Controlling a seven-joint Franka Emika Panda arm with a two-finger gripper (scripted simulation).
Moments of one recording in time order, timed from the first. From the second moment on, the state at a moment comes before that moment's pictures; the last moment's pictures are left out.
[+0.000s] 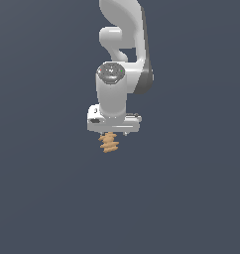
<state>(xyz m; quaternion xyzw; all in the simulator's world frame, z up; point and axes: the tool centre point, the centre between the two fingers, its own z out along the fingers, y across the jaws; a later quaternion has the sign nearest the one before) -0.019 -0.026 0.156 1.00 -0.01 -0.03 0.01</state>
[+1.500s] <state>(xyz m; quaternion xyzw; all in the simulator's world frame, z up) -0.030 -0.051 0.133 1.00 0.04 -0.02 0.01</state>
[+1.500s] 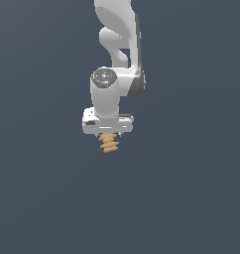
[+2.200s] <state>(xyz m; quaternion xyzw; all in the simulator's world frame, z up) -0.065 -0.061 0.075 0.99 0.12 0.00 0.00</state>
